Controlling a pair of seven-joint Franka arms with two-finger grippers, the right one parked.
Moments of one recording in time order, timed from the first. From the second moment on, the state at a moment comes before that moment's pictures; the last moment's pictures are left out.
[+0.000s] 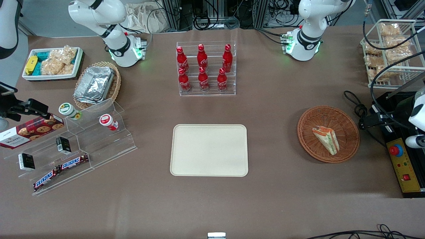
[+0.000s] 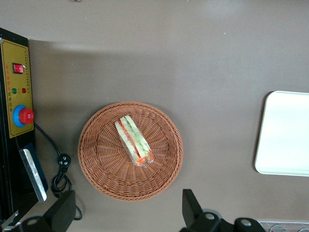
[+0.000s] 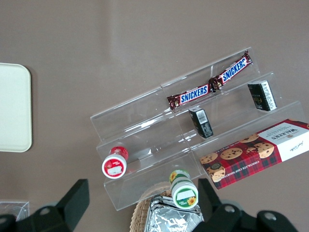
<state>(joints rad) 0.28 0.28 -0.35 -1.32 0.07 1.61 -0.12</state>
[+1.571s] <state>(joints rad) 0.28 0.31 -0.24 -1.92 0.06 2.17 -0.40</state>
